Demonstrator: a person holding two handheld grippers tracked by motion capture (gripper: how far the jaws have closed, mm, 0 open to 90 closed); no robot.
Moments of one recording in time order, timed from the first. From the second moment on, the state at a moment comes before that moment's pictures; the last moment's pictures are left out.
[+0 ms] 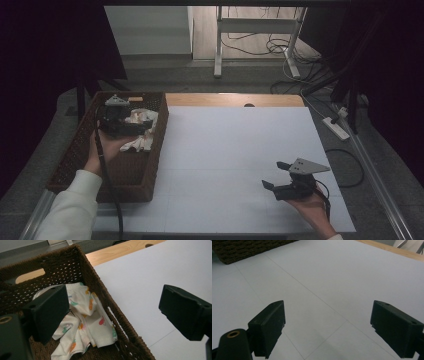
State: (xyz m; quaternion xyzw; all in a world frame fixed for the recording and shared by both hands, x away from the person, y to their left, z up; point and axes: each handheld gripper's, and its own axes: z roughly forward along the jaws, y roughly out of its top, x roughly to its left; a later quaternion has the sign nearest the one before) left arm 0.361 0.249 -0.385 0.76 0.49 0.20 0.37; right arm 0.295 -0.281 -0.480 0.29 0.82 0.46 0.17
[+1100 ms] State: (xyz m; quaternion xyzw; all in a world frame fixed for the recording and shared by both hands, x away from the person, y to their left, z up) left arm 0.399 0.271 -0.398 0.75 0.54 0.19 0.35; right arm 0.296 -0.279 -0.481 0.29 0.82 0.46 0.16
